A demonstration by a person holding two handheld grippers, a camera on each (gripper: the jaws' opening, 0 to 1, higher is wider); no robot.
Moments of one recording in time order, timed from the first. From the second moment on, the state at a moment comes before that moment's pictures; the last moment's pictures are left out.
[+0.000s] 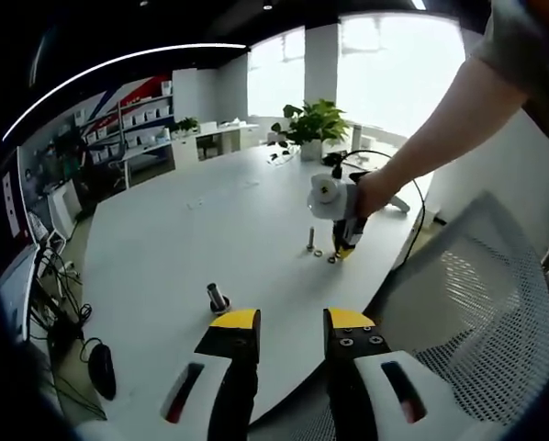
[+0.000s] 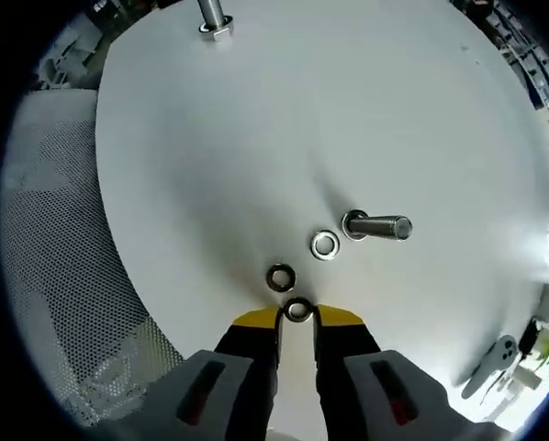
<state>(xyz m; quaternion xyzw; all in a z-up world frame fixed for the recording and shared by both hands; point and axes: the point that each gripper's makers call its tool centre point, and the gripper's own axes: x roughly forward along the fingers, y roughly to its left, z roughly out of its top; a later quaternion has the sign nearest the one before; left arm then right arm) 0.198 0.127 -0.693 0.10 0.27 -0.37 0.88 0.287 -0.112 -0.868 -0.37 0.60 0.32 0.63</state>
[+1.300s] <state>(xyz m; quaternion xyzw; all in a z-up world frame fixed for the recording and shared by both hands) 0.198 0.129 -0.696 0.11 0.28 -0.37 0.88 0.332 -0.089 -0.805 -0.26 0.48 0.31 0.78</state>
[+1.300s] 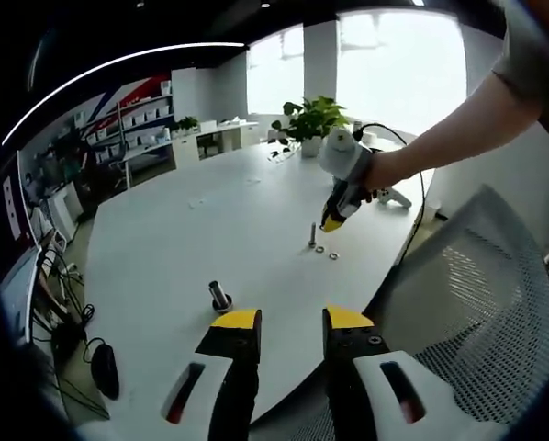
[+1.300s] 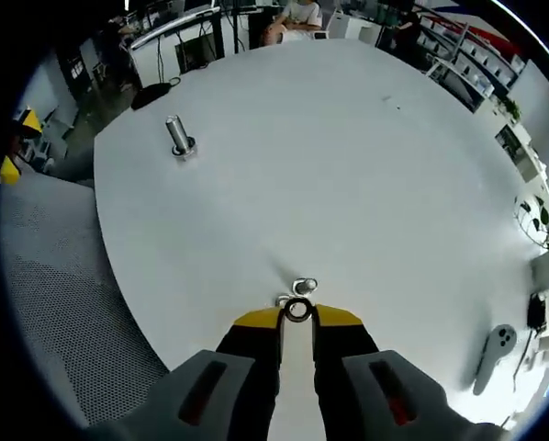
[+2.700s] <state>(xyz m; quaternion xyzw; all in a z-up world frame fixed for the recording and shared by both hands) 0.199 0.133 -0.701 0.12 0.29 -0.36 0.88 0.348 -0.084 -0.848 -0.30 0.52 0.33 0.73</state>
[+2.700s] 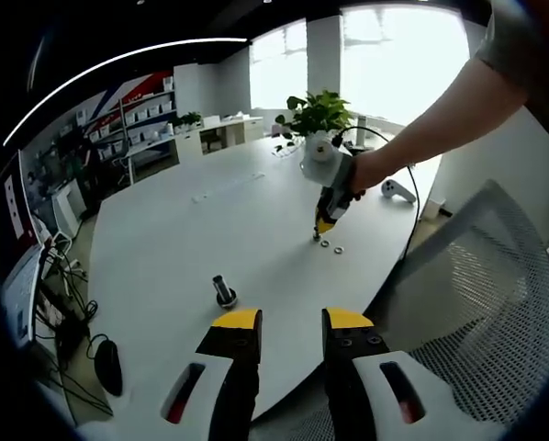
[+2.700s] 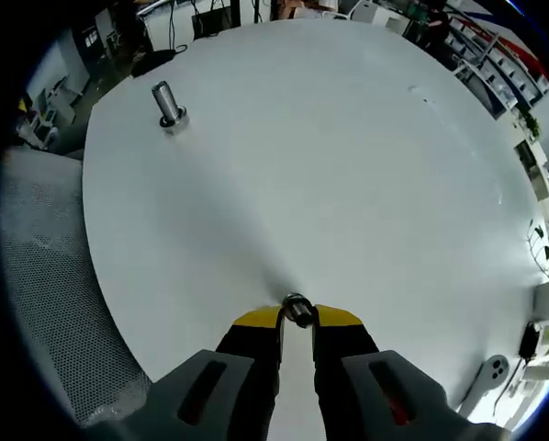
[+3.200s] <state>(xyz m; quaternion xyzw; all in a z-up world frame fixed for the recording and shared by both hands) 0.200 0.134 -0.702 0.12 0.29 -0.36 0.88 0.353 -0.083 -0.860 -0.28 0.54 0.32 0.73</state>
